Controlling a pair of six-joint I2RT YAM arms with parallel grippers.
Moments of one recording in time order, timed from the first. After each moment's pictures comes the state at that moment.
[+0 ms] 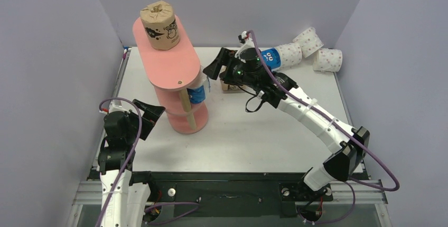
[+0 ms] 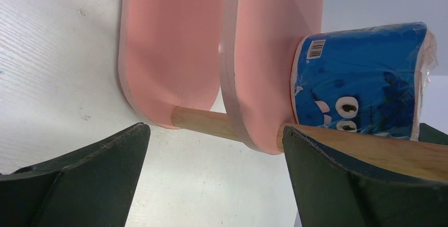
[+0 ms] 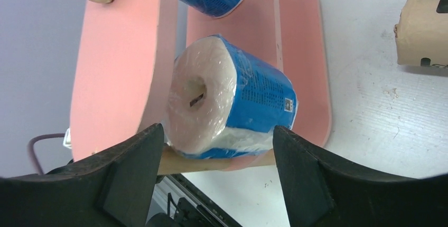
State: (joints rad) left arm 0.12 0.55 0.64 -0.59 0.25 -0.95; right arm 0.78 1.56 1.61 -0.41 0.01 0.80
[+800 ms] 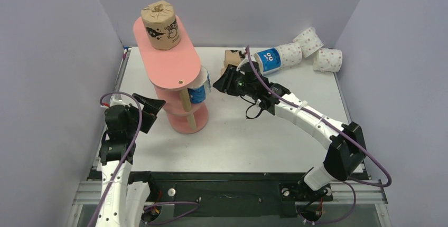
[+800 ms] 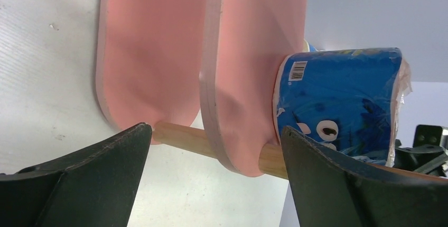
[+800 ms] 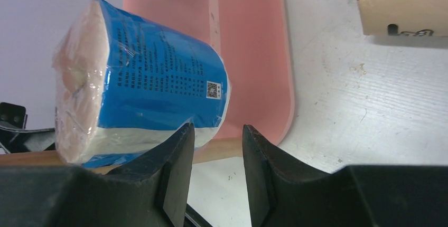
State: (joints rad) left arm 0.12 0.64 0.64 -0.47 0.27 -1.00; right arm 0.71 1.51 1.29 -0.20 -0.05 0.78
